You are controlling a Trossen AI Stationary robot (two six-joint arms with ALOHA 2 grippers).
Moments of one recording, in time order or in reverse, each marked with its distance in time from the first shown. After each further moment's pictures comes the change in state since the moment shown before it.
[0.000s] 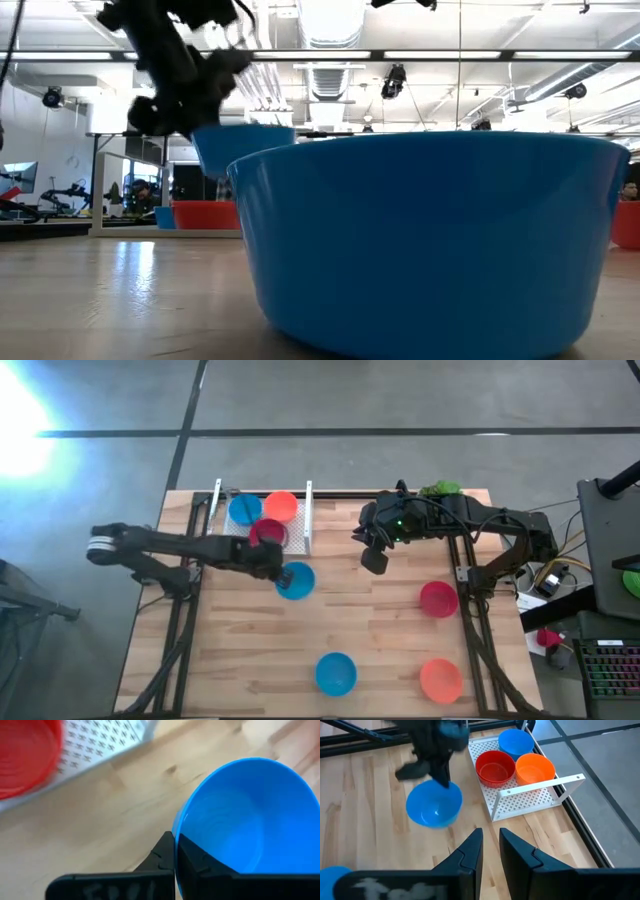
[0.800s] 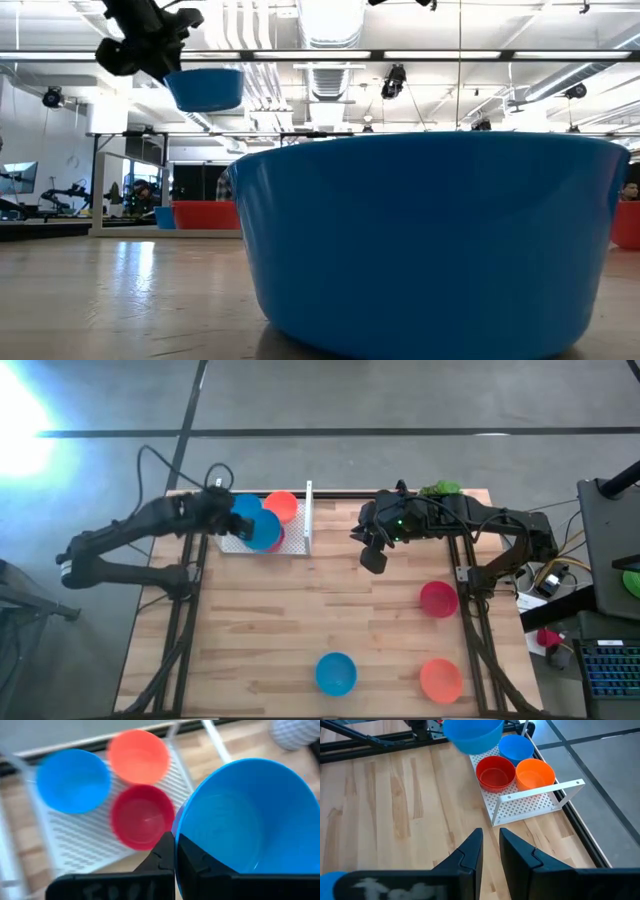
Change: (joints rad) left arm 0.371 -0.322 0.226 -0.425 -0.074 0.234; right arm 0.000 0.000 0.000 0.025 0.001 -0.004
